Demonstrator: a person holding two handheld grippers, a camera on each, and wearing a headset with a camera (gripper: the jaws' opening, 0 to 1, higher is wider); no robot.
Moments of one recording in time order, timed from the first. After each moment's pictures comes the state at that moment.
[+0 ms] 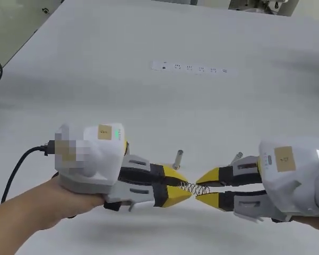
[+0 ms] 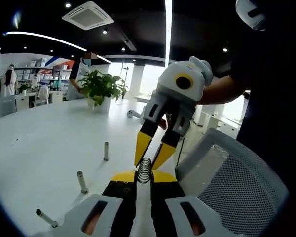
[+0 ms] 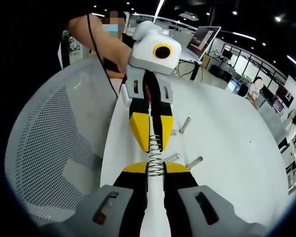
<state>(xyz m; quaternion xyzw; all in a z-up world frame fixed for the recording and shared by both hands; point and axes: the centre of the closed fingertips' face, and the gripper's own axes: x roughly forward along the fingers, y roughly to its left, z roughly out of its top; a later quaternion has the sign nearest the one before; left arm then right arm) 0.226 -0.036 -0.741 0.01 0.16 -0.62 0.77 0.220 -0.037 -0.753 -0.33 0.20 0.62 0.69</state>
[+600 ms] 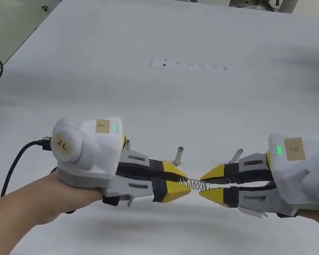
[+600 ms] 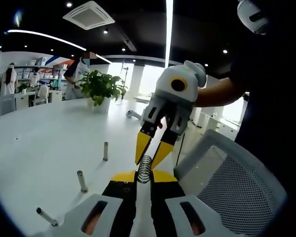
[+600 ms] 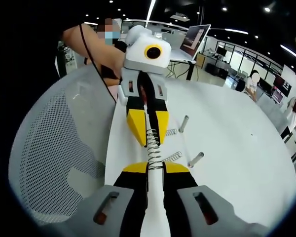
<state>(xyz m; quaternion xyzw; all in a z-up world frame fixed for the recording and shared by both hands) 0.225 -0.033 -0.738 0.01 0.16 -0.62 0.77 0.221 -0.042 -0.752 -0.28 0.21 0.62 0.70</state>
